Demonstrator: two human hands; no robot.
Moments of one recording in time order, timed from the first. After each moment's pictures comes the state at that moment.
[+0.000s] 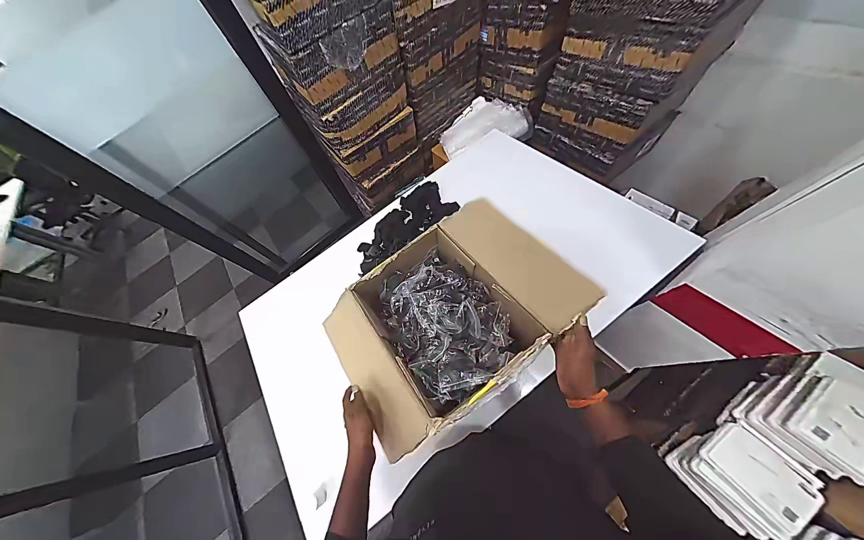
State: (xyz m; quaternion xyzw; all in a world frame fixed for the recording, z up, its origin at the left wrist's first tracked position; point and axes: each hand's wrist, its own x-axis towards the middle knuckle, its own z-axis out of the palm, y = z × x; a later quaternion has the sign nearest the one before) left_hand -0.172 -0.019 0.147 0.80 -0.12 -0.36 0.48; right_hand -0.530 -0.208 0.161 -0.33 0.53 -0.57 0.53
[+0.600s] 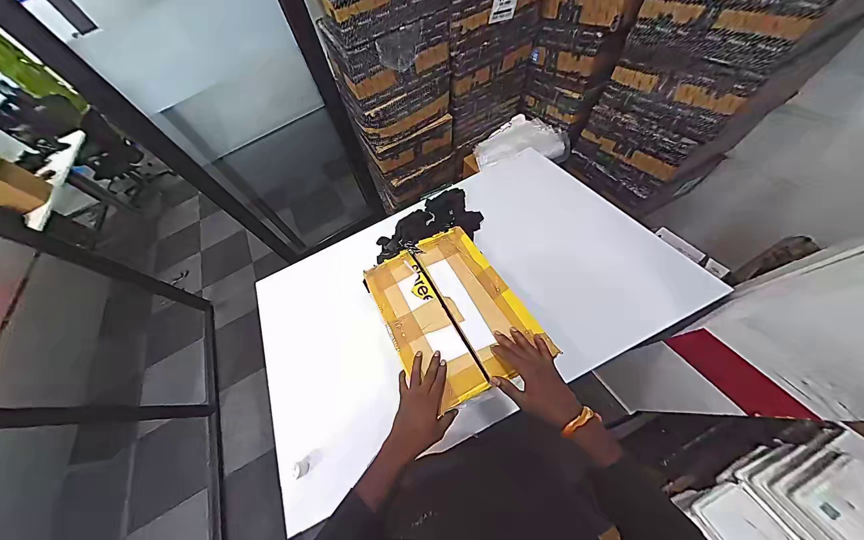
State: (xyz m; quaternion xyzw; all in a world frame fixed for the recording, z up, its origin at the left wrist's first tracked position) left_hand -0.279 -0.046 0.175 0.71 -0.68 -0.16 0.07; right_hand -0.522 -0.192 0.175 -0.90 0.36 -0.14 0.22
